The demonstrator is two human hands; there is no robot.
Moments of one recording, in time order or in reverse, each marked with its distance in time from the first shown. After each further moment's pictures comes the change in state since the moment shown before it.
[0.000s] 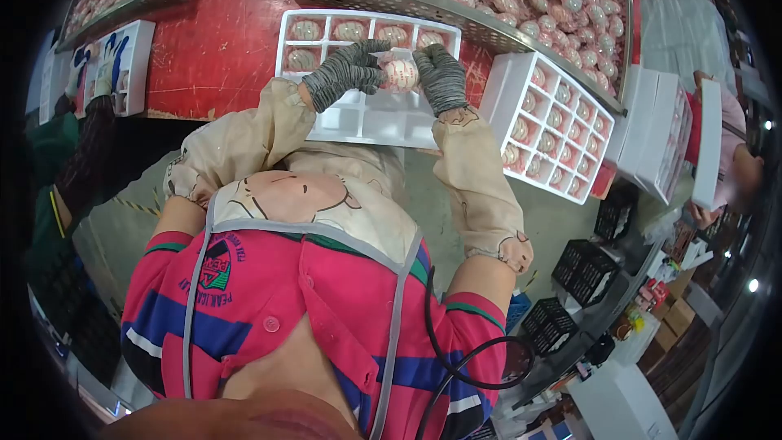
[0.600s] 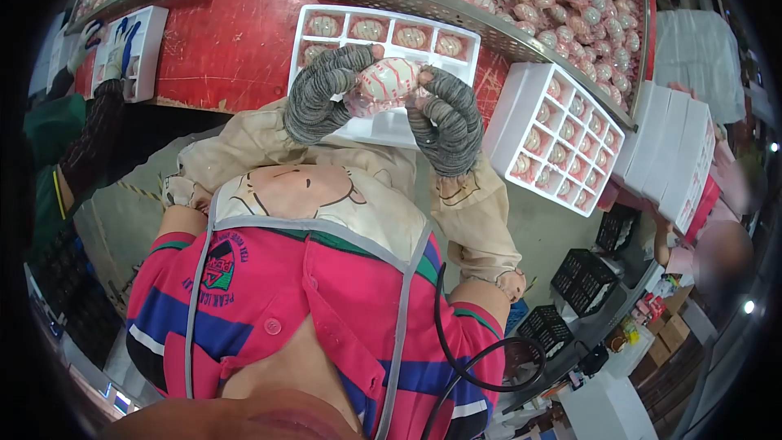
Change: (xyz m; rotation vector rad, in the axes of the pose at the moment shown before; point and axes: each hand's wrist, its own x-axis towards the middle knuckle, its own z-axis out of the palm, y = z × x) left_hand -0.056 0.035 0.004 0.800 0.169 1.282; right_hand -0.074 -0.103 -0.021 0.143 0.326 -0.875
